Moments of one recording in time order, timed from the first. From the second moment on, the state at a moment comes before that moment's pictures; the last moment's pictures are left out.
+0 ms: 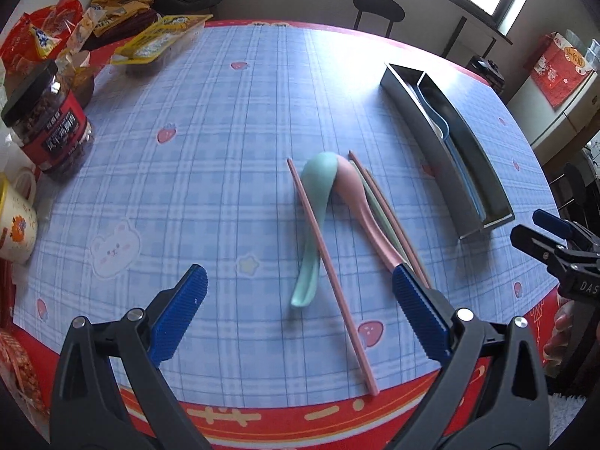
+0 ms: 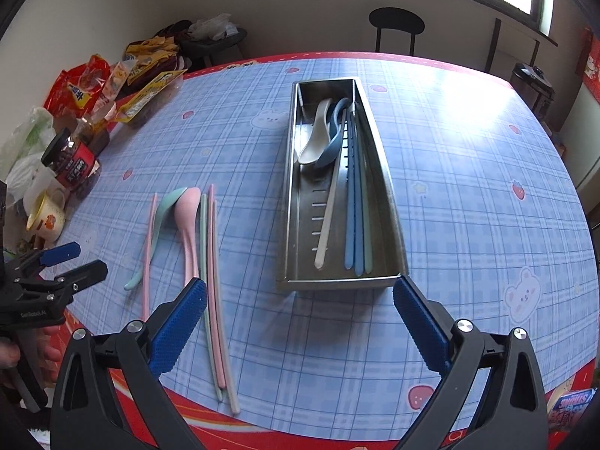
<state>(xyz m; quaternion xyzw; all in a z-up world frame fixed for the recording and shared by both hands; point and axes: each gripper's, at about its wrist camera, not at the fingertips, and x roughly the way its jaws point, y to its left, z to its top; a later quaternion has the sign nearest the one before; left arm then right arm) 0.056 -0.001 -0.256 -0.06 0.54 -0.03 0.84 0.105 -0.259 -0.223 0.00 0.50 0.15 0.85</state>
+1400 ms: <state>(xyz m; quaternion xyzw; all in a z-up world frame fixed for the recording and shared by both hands) 0.020 -0.027 -0.285 -0.06 0.59 -0.05 0.80 0.075 -0.237 -0.259 0.00 0.53 0.20 0.82</state>
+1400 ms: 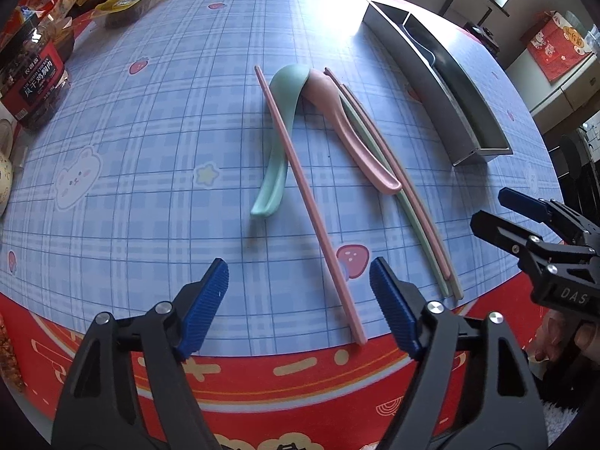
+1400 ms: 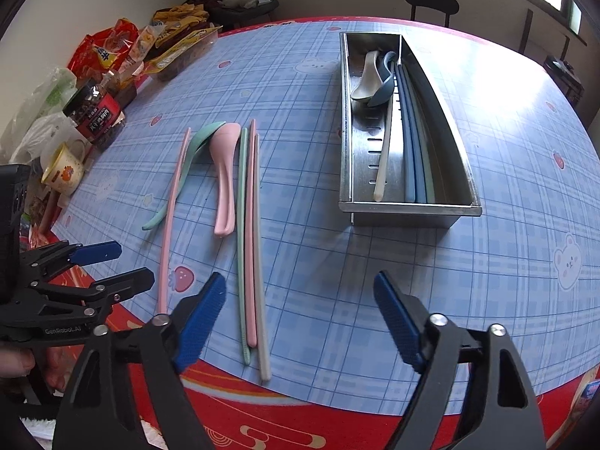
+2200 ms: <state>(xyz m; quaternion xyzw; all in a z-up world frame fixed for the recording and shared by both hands) 0.040 -0.040 -0.302 -0.09 0.61 -0.06 0.79 0.093 -0.202 -0.273 -0.06 0.53 0.25 0.81</state>
